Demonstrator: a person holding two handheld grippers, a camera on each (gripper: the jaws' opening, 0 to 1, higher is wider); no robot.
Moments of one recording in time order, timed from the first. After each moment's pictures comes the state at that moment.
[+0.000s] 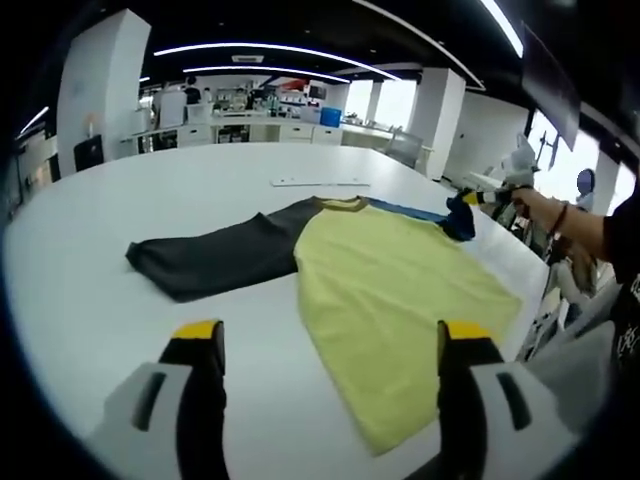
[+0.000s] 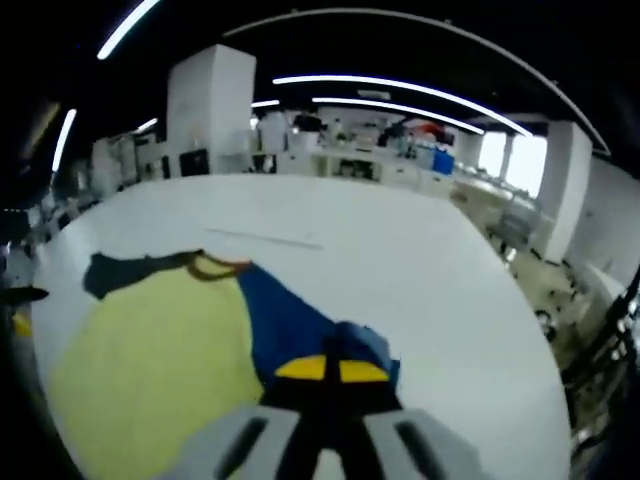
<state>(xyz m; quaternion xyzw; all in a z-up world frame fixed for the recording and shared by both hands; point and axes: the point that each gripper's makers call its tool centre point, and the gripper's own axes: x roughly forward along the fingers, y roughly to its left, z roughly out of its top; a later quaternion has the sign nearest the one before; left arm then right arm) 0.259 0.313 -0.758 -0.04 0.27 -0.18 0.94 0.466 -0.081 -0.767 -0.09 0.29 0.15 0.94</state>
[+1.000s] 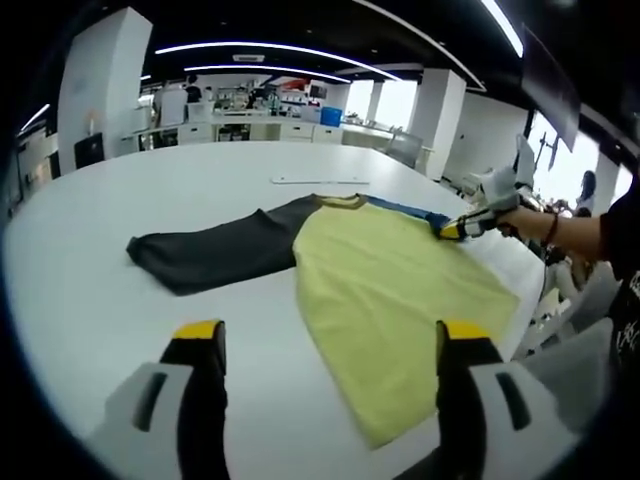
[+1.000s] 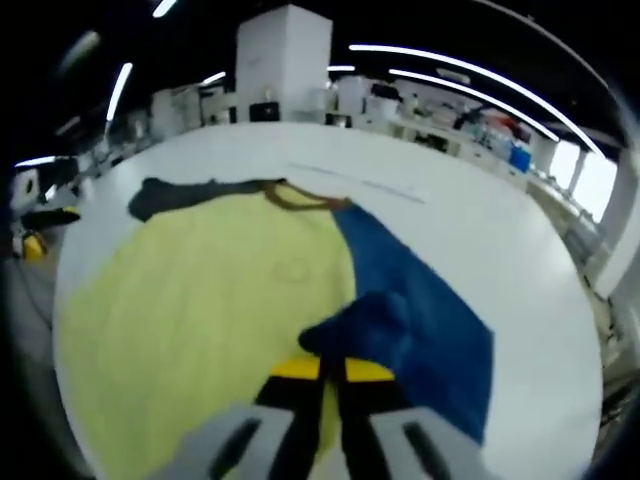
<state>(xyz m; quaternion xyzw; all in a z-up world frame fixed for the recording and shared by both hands) 0.252 0.313 -0.761 -0.04 0.28 -0.18 0.94 0.435 -0.017 -0.839 -0.14 0.36 0.28 0.88</state>
